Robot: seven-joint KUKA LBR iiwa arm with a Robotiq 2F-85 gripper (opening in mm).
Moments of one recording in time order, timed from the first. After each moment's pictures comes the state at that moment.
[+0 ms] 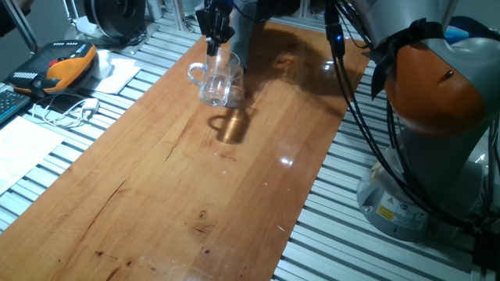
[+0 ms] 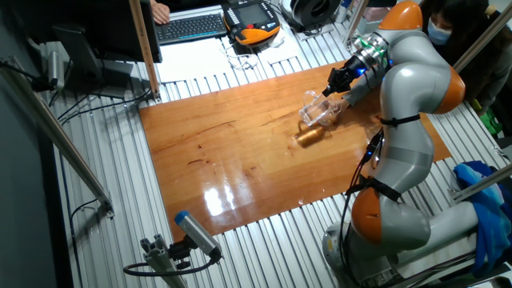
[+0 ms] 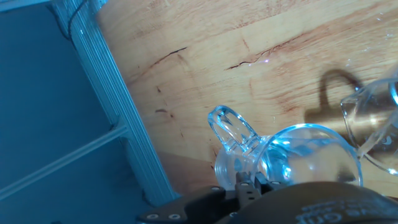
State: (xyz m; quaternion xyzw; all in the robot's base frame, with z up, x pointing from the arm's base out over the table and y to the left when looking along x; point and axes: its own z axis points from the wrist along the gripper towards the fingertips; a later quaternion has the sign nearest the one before) arm 0.542 -0.086 0.226 -0.08 -0.88 -0.43 0.18
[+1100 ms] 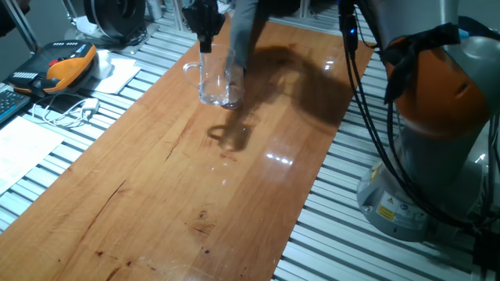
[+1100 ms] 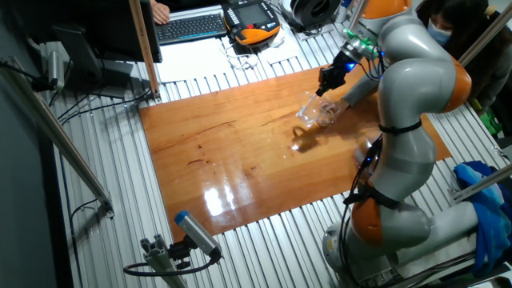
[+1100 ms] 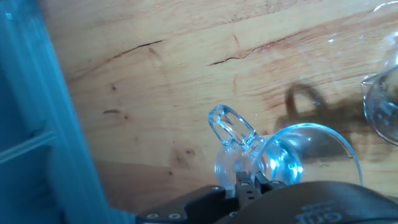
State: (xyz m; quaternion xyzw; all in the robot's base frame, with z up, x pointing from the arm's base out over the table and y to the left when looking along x) arm 0.529 -0.030 0.261 -0.05 -0.95 -0.28 0.15
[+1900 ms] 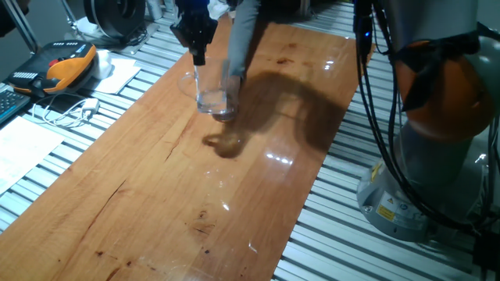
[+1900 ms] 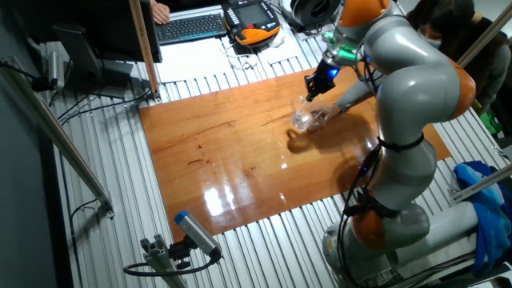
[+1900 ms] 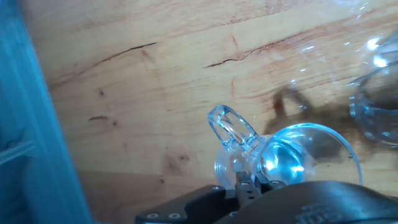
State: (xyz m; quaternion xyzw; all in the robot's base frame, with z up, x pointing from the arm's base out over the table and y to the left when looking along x) arm 0.519 0.009 0.253 -0.08 -0.98 -0.16 0.11
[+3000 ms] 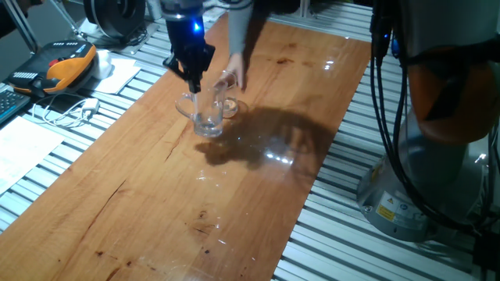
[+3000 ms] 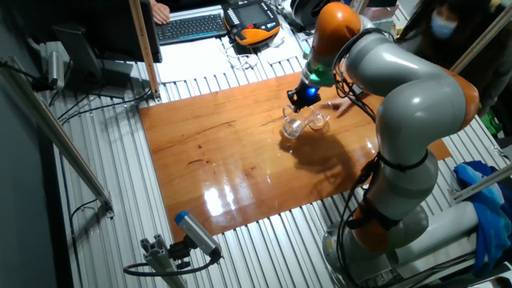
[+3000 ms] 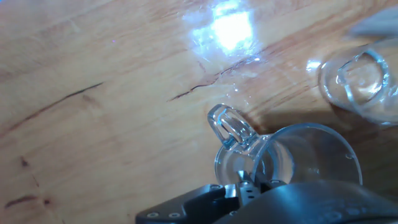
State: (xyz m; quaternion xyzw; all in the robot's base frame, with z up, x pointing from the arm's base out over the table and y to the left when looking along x) arm 0.507 0.059 0.208 -0.15 -0.98 -0.08 0.05
